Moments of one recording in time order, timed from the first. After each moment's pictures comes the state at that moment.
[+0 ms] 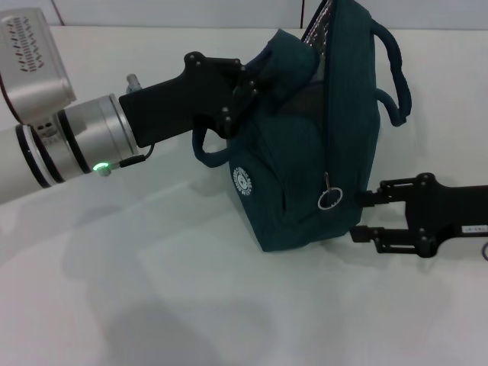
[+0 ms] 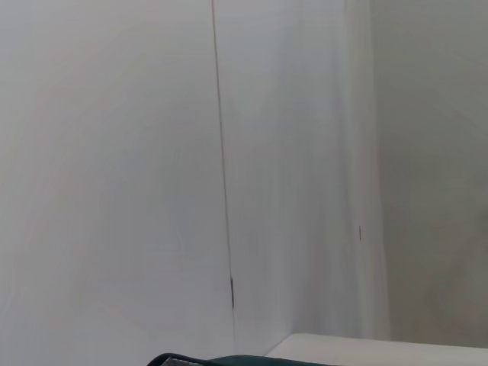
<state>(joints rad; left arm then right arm) -0.56 -2.09 1.09 0.48 1.32 1.39 -0.91 0.49 2.02 -1.01 -0.68 -1.84 -1.57 1.28</state>
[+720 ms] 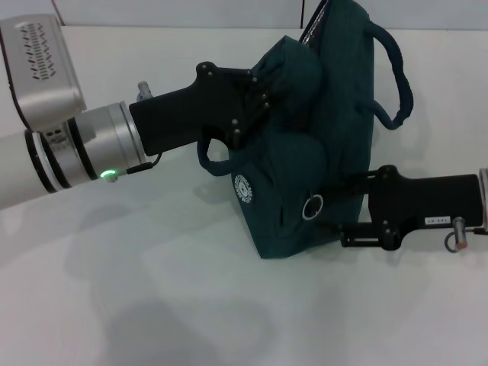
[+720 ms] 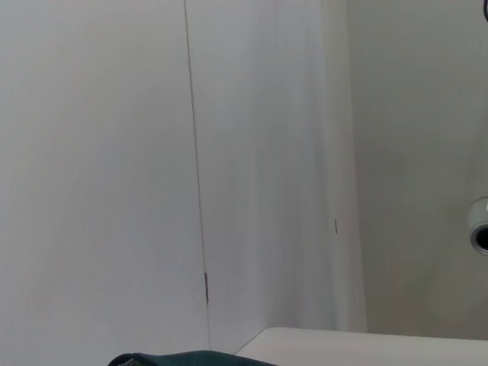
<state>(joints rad) -0.57 -2.09 1.13 0.48 1.32 1.40 -0.91 0.59 2.03 -1.06 -0.55 -1.77 -1.53 1.22</state>
